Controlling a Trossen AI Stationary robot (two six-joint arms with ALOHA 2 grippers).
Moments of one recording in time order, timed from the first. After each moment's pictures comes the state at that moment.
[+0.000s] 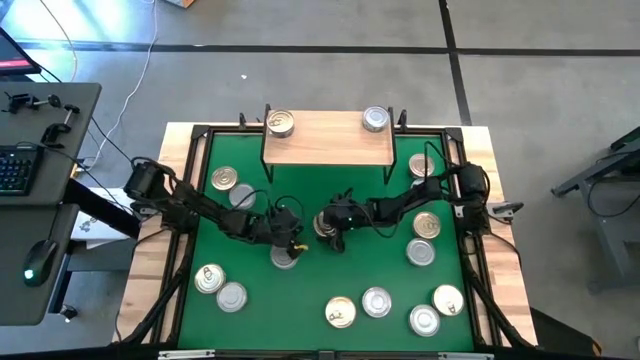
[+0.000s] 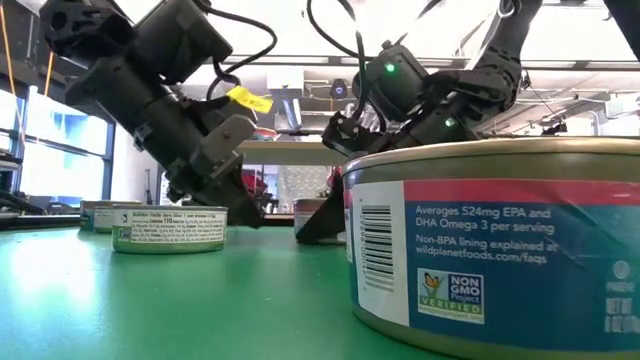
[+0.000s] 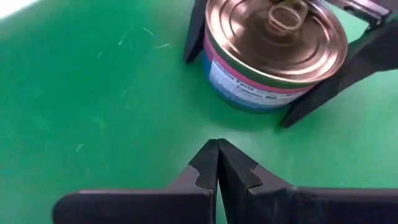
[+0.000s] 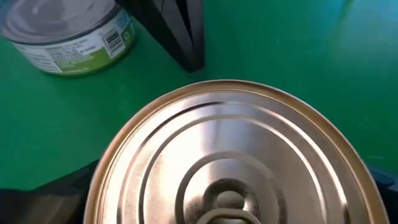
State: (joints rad) left arm -0.23 1.71 0.65 0.20 -0.47 -0.68; right arm 0.00 2.00 0.89 0.45 0.00 0.06
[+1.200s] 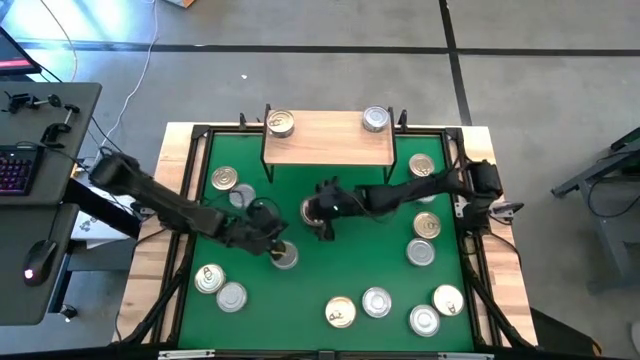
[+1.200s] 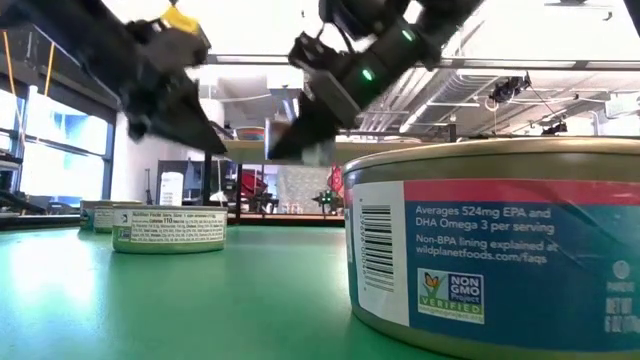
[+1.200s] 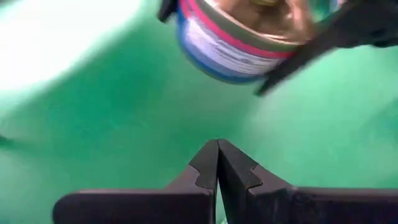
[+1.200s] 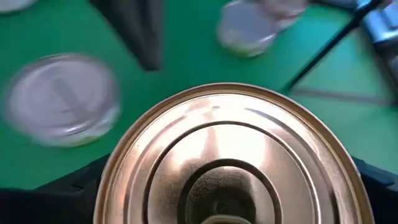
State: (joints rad) left arm -0.38 1.35 0.65 -0.15 -0.68 -0.77; right arm 0.00 1.88 1.26 -0.05 0.15 -0.19
